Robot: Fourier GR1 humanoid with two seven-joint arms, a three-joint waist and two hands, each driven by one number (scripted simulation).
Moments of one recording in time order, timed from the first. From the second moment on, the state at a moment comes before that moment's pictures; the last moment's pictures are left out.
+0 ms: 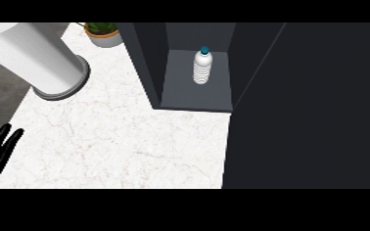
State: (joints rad) left arm 0.44 0.88 -0.19 -1.91 0.93 0.01 -0.60; right arm 0.44 -0.48 0.23 -2.36 -0.69 0.69 0.15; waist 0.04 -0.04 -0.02
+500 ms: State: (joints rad) left arm 0.50 0.94 -0.11 -1.89 0.97 -0.08 -0.62; right arm 0.21 -0.40 0.42 -2.34 -0.66 0.49 0.30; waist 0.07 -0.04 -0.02
